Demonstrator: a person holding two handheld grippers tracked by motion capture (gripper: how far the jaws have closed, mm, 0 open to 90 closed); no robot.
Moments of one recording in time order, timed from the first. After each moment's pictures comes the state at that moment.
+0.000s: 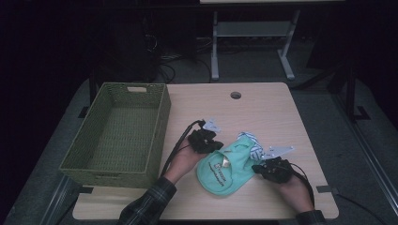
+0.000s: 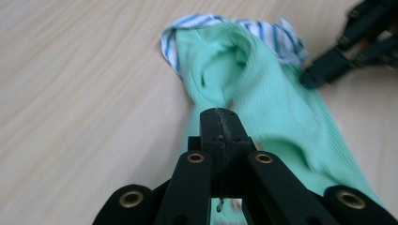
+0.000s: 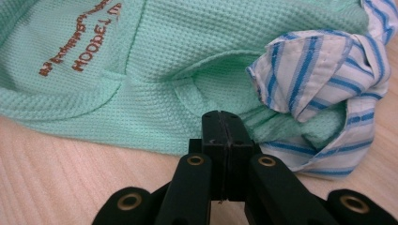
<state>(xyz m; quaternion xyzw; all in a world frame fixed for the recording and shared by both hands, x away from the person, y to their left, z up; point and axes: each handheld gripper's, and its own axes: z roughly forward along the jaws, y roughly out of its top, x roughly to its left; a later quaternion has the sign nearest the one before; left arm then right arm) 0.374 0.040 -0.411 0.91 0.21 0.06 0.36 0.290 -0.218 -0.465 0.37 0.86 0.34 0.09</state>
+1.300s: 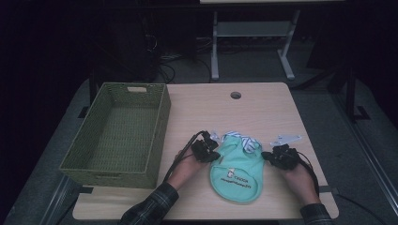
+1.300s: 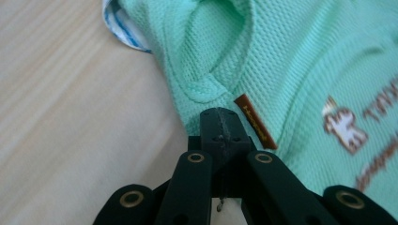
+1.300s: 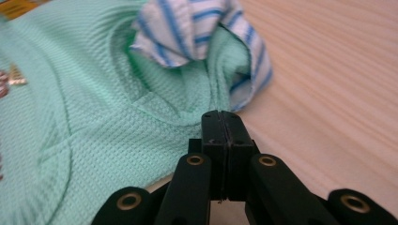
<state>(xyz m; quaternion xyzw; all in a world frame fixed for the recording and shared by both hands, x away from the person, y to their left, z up) 0.356 0.045 -0.453 0.93 0.24 0.05 0.29 0.329 -0.247 -0.467 0.40 0.85 0.32 0.15</state>
